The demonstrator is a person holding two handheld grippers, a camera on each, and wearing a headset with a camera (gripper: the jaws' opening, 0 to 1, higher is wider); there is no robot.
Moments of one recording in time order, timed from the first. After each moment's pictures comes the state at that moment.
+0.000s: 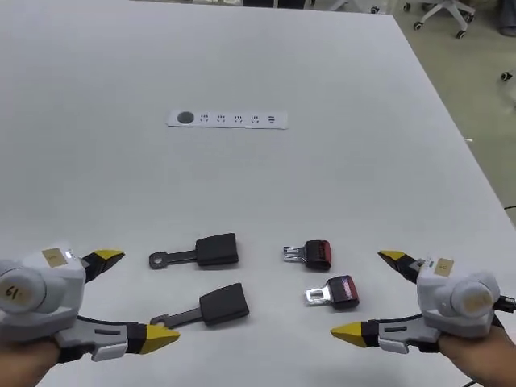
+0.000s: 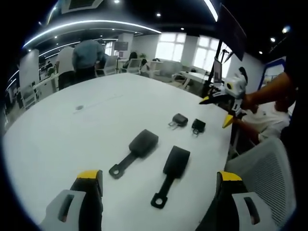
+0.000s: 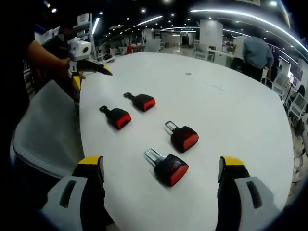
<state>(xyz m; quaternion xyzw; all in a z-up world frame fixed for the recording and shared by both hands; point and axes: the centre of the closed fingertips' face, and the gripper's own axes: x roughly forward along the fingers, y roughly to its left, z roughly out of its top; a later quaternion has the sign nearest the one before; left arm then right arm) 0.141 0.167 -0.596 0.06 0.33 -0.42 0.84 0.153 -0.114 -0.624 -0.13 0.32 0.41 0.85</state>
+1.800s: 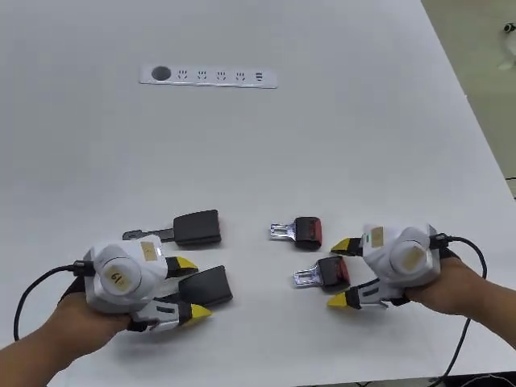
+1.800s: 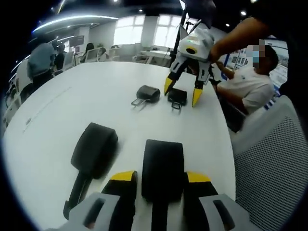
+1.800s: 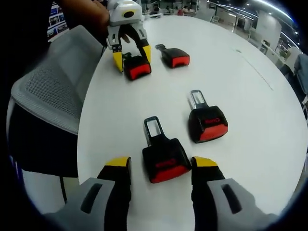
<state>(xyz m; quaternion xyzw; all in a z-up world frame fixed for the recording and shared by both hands) 0.133 0.070 -0.672 0.16 0.34 -0.56 0.74 0.153 -0.114 -0.694 -0.30 0.39 0.55 0.67</state>
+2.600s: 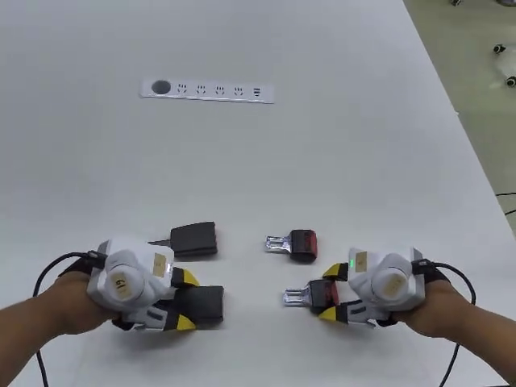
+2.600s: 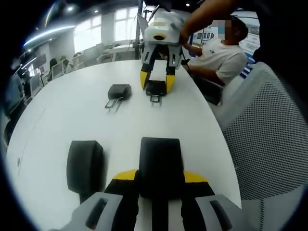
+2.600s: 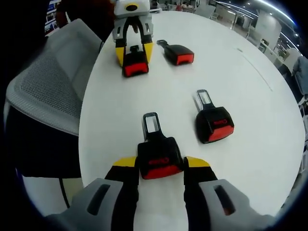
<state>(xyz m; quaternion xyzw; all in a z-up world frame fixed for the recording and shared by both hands) 0.131 0.076 -0.686 0.25 0.32 -0.65 0.64 0.142 -0.108 -0.695 -0.31 0.41 0.53 0.67</state>
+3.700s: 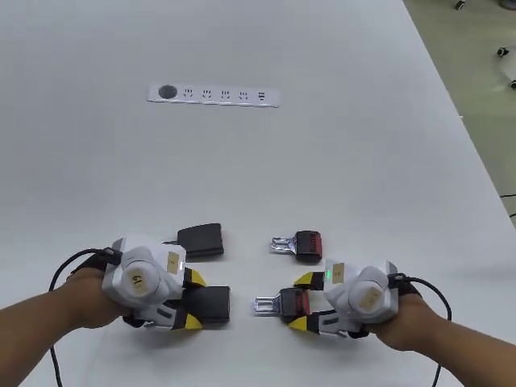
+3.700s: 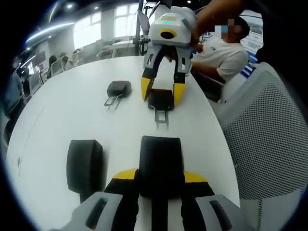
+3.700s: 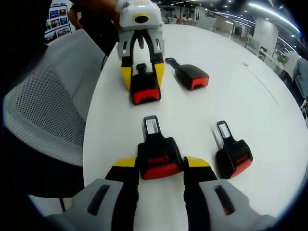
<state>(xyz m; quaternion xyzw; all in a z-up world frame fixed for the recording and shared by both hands) 0.131 0.078 -0.689 0.27 0.34 -0.65 0.63 0.133 -0.044 -0.690 -0.26 0.35 0.57 0.70</state>
